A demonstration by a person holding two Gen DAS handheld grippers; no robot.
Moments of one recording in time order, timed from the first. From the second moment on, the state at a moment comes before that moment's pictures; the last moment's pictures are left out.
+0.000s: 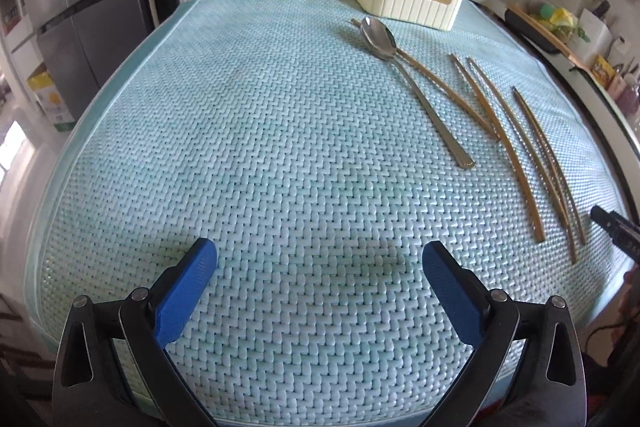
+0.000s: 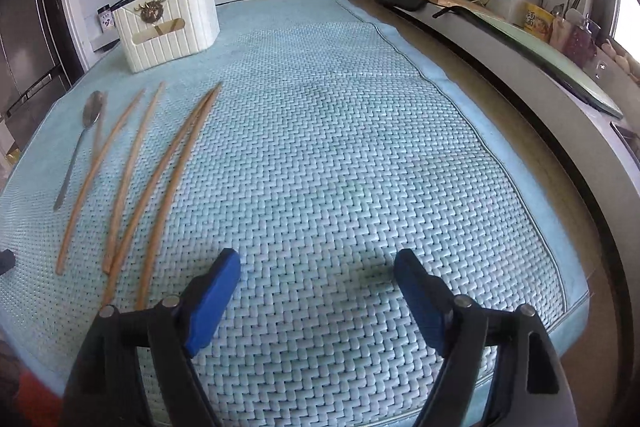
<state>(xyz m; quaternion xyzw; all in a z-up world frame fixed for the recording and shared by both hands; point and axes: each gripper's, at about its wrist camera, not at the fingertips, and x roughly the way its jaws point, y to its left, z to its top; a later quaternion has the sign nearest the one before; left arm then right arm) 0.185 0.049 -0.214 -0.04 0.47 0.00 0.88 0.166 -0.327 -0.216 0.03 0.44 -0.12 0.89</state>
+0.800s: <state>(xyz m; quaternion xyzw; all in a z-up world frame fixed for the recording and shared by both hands) 0.222 0.018 -0.198 0.00 0.42 -0.02 0.91 0.178 -0.301 -0.206 0.00 0.38 -0.06 0.92</state>
